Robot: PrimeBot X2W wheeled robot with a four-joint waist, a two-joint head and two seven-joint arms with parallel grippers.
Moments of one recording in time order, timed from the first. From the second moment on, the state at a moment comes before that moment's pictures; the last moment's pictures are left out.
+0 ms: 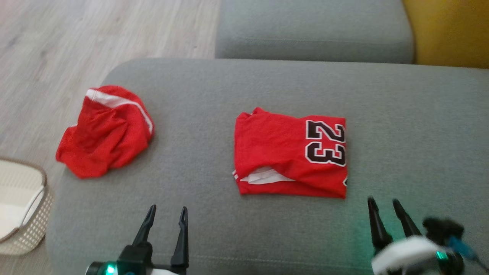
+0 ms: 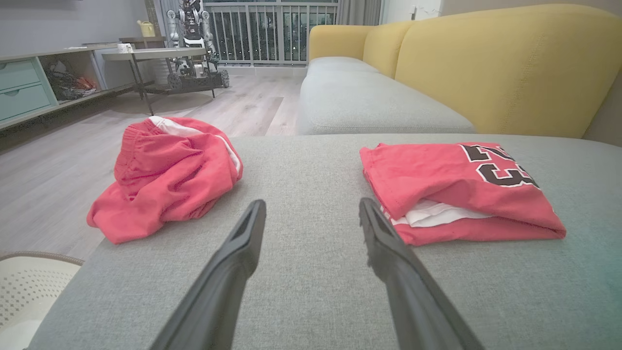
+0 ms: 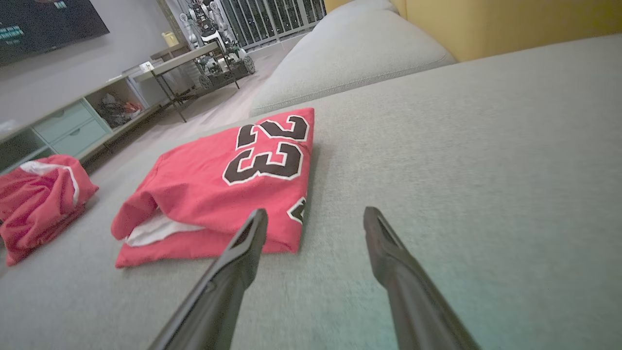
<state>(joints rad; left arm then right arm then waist) 0.21 0.07 -0.31 0.04 -0.07 0.14 -0.25 0.07 -0.04 -0.05 0.37 0.31 0.13 -0.25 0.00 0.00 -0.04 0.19</state>
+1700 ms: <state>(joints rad) 0.09 0.06 -0.36 0.08 -0.05 0.14 -0.25 -0.67 -0.35 0.11 1.08 0.48 0.13 -0.20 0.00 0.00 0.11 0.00</state>
